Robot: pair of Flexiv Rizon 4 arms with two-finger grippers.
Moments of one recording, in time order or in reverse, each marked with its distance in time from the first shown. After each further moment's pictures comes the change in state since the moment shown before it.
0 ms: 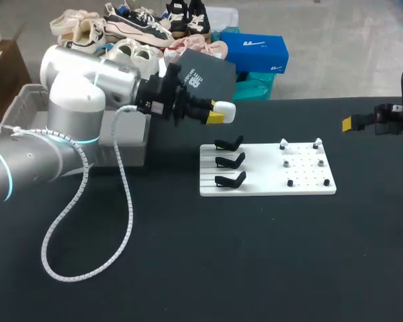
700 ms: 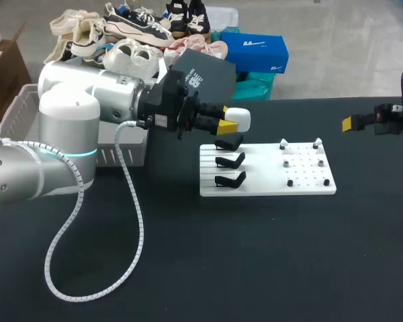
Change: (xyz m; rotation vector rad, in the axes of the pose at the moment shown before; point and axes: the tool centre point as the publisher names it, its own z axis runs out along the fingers) left arm -0.051 -0.099 0.023 0.092 -0.149 0.071; right arm 0.000 0.000 0.000 0.000 0.000 0.000
